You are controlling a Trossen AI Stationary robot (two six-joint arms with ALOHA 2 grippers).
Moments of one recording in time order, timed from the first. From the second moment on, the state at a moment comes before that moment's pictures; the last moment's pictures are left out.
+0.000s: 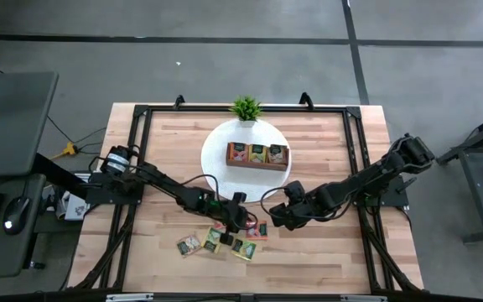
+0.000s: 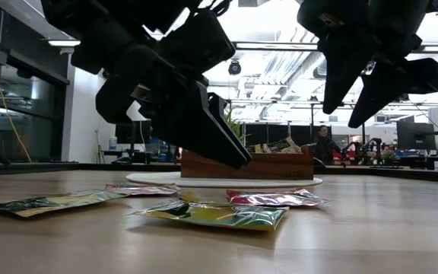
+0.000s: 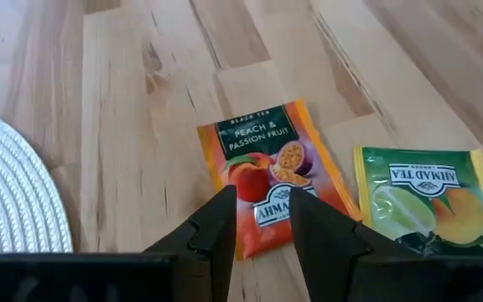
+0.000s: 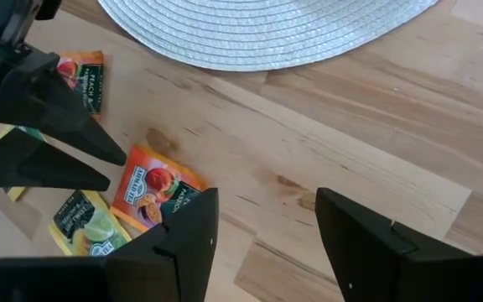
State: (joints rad) left arm -0.30 1.90 0.98 0.29 -0.06 0.04; right arm 0.43 1.57 1.03 -0.68 0.32 1.57
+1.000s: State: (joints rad) left arm -0.31 2.04 0.98 0.37 -0.08 0.01; right arm 0.47 1.64 1.03 -0.55 0.30 1.76
